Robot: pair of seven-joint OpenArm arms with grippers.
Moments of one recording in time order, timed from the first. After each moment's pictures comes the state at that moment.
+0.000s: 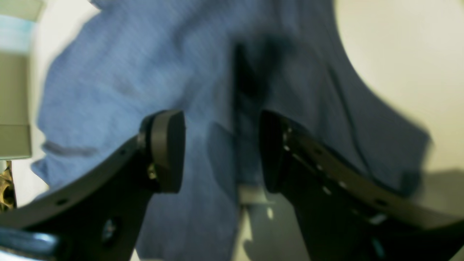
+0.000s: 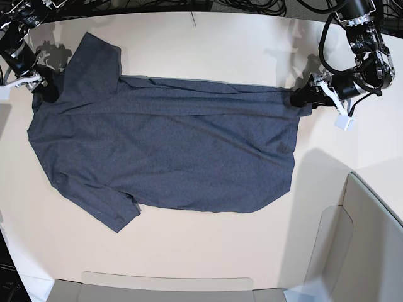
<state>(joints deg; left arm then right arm) 7.9 -19.8 -30.1 84.3 -65.3 -36.5 77.0 -9.8 7.3 60.8 93.3 57.2 28.3 -77.5</state>
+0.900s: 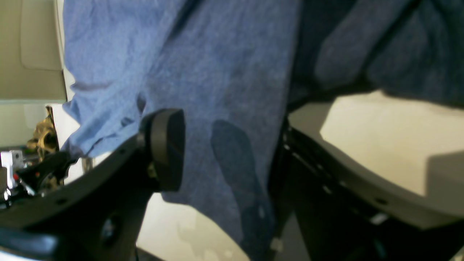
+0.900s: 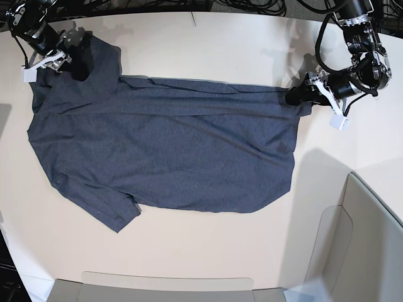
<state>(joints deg) 7.9 -19.2 -28.5 84.3 -65.3 -36.5 77.0 -19.6 5.5 49.7 93.3 65.5 28.3 -75.7</state>
